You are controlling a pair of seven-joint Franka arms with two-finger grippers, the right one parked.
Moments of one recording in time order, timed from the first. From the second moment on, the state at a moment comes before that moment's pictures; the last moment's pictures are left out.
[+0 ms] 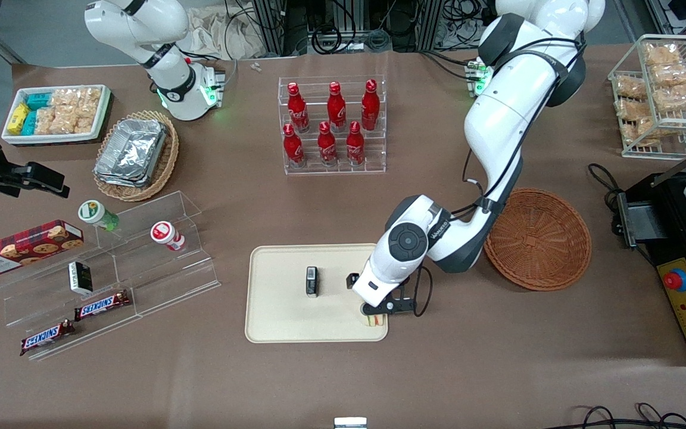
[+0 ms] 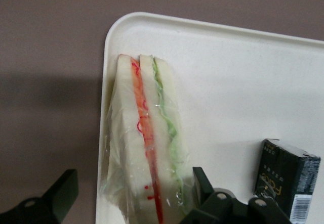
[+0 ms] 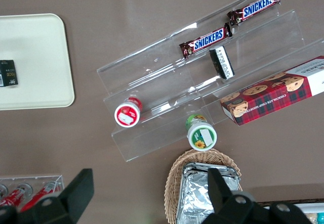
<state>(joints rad) -0.37 1.00 -0.35 -1.11 0.21 2.20 -0.77</state>
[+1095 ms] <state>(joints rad) -0.08 0.49 -0.30 -1.27 0.16 1.70 -0.42</state>
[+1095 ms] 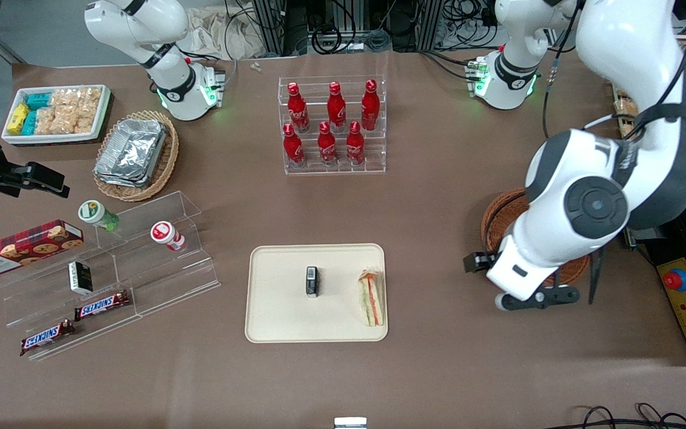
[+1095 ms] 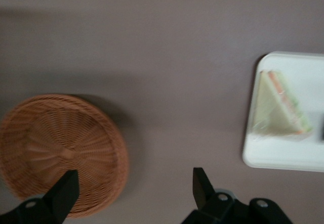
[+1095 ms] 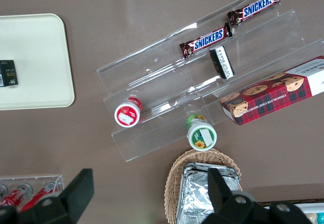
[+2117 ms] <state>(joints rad) -0.01 0.11 -0.05 -1.69 0.04 1.79 0.05</state>
